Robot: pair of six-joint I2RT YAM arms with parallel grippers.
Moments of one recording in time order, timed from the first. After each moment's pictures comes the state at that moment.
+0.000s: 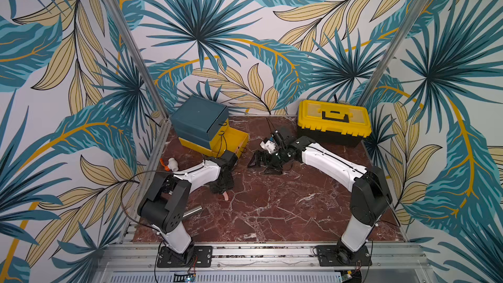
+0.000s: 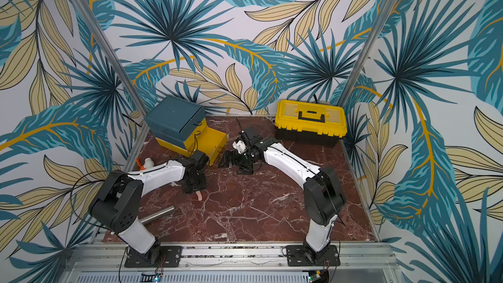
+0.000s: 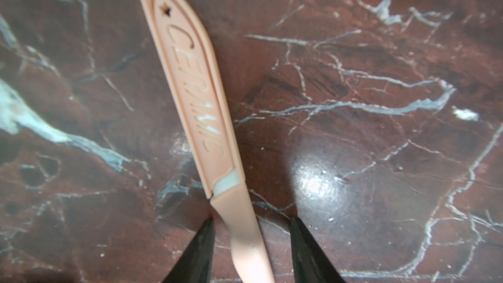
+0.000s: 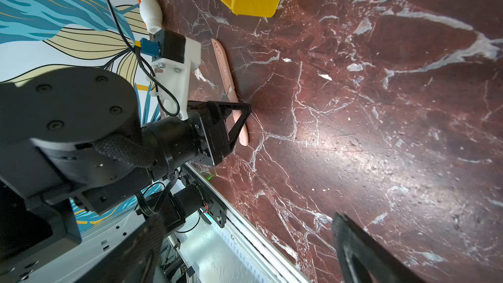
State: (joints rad) left arm -0.45 1.67 0.96 -0.74 -0.08 -0.80; right arm 0.60 1.79 1.46 -0.72 -0.57 0.68
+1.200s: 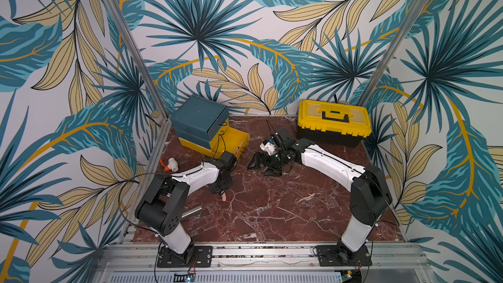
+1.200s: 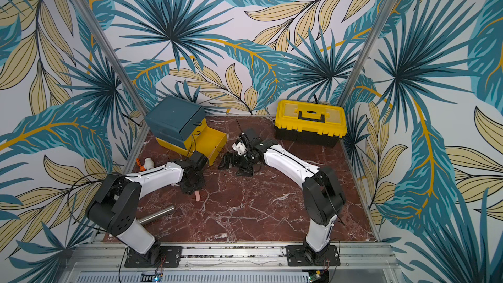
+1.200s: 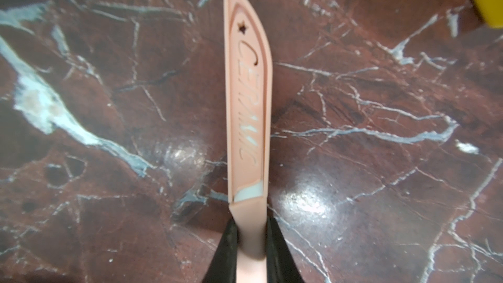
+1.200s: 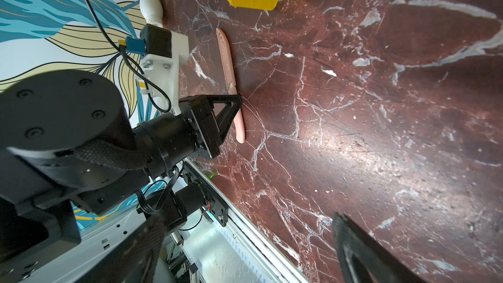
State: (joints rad) left arm -0.44 1.65 0.93 -0.69 -0.13 -0.86; right arm 0.60 1.79 1.42 -0.67 -0.60 0.69
